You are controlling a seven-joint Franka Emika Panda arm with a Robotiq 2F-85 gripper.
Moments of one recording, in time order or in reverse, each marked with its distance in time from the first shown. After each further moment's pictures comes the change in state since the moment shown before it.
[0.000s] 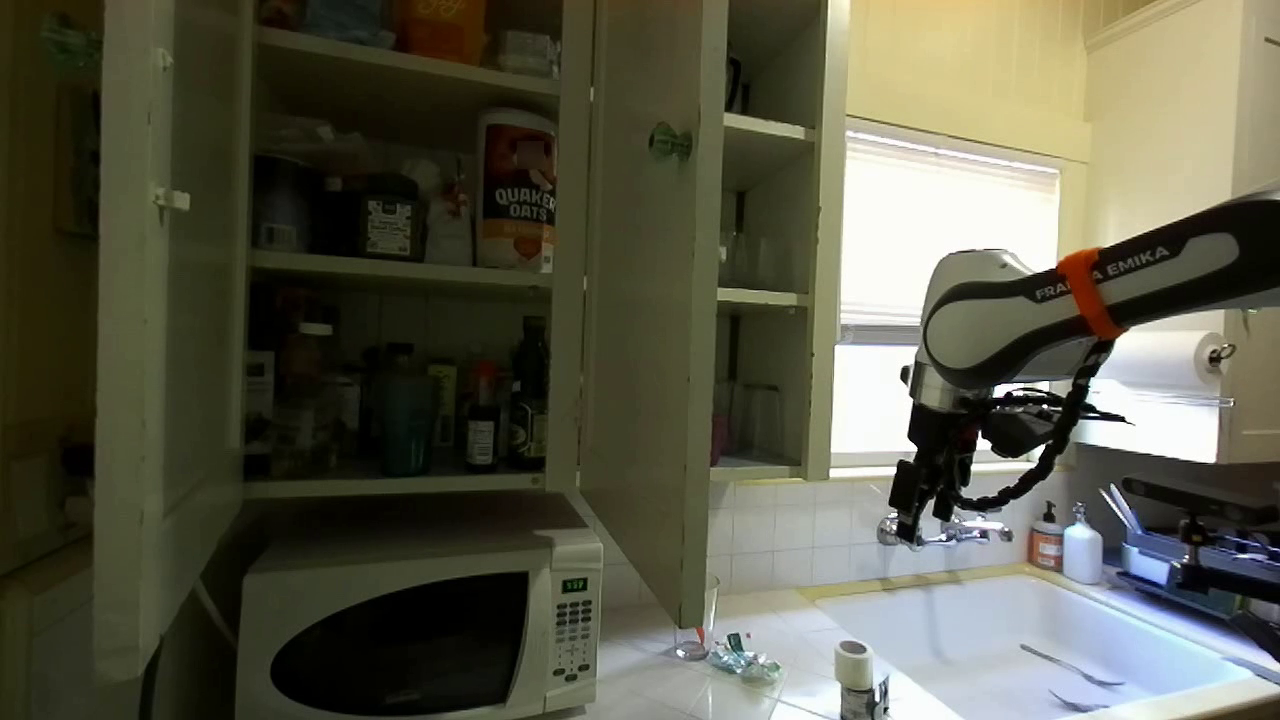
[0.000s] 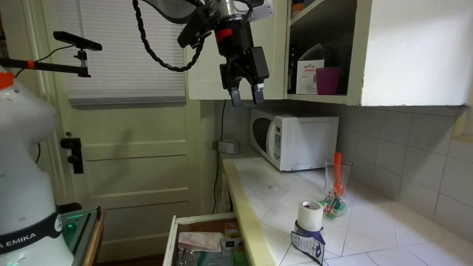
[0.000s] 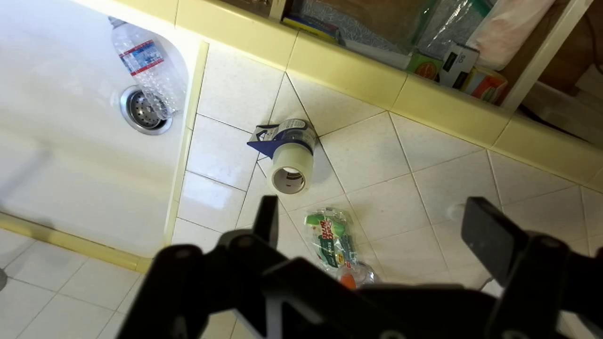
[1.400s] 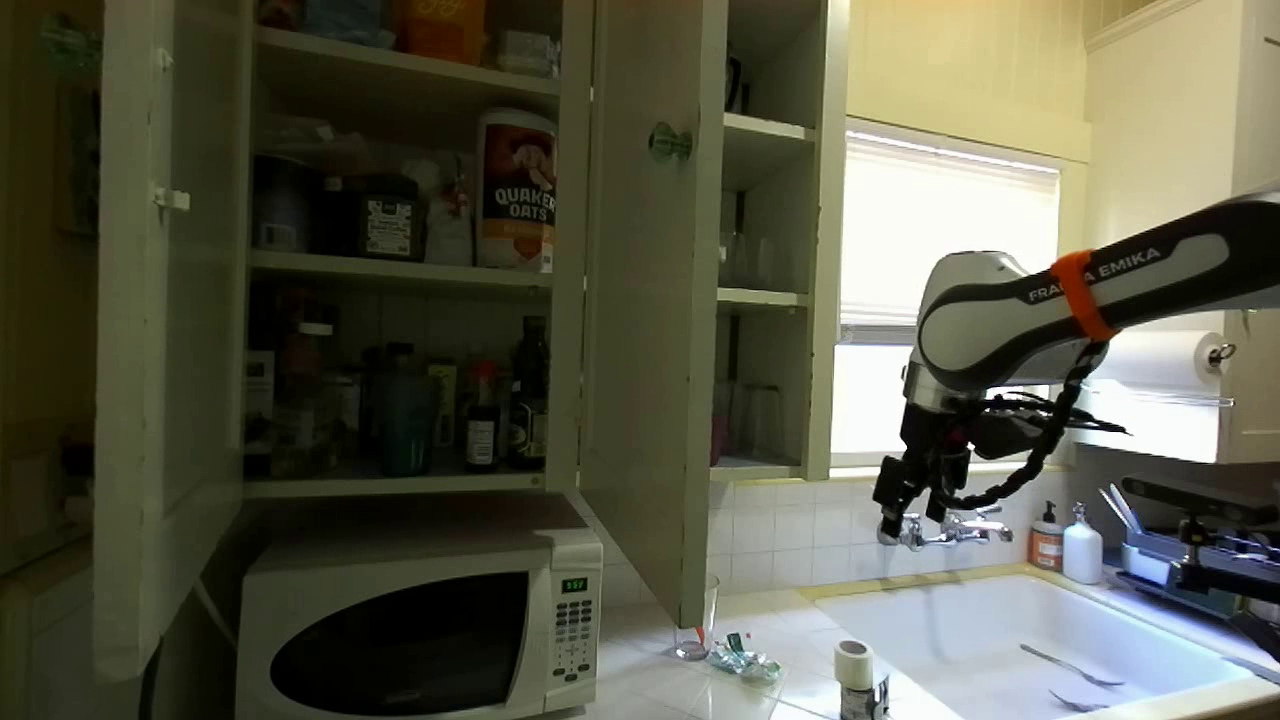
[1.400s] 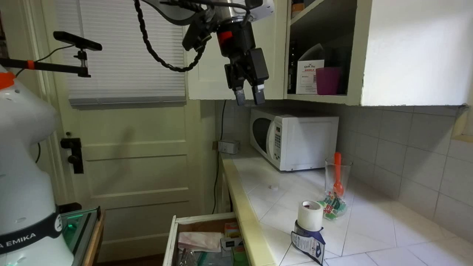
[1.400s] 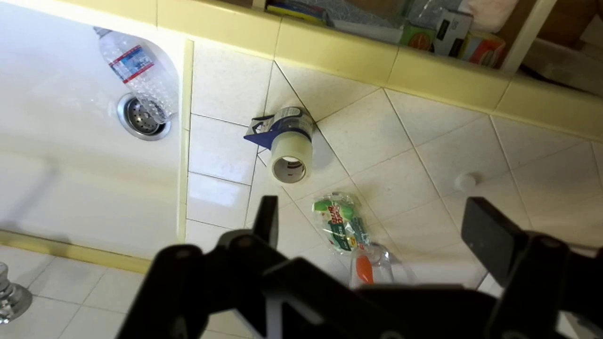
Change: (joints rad) arm -0.001 0.012 0.009 -0.002 0.025 0.044 0.118
